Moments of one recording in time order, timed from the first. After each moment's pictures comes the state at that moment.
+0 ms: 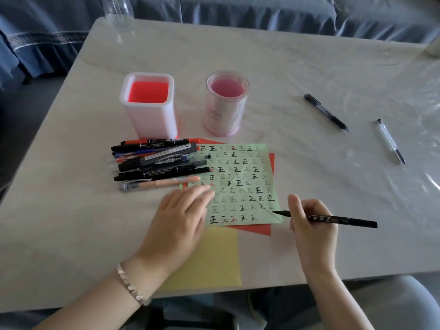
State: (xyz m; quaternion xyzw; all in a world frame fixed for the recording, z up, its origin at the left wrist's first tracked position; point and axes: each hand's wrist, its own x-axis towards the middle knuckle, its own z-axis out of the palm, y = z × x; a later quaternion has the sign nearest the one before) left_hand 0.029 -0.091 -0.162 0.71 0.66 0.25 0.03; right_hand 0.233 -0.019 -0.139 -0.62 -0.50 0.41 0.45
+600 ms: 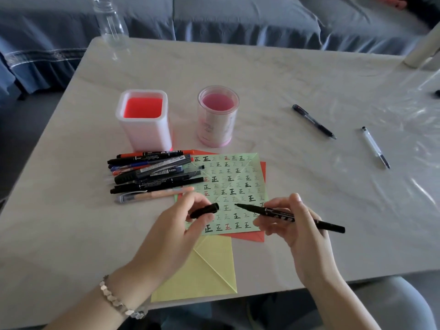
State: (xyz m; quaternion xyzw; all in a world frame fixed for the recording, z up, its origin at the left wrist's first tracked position) left_hand 0.039 -0.092 -0.113 0.55 0.66 0.39 0.31; right_hand 0.223 -0.031 -0.092 -0.45 -0.46 0.64 0.42
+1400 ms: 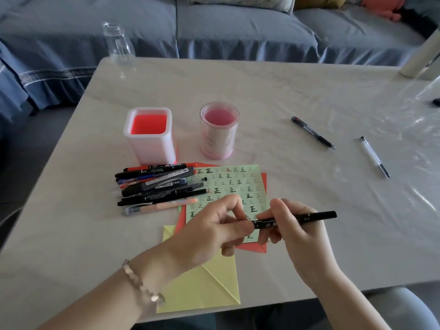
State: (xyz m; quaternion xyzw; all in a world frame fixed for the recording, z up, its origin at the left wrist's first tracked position) left_hand 0.057 -0.062 -0.070 0.45 0.48 0.39 0.64; right_hand 0.209 -0.026 -0.061 -0.46 -0.53 0.60 0.39
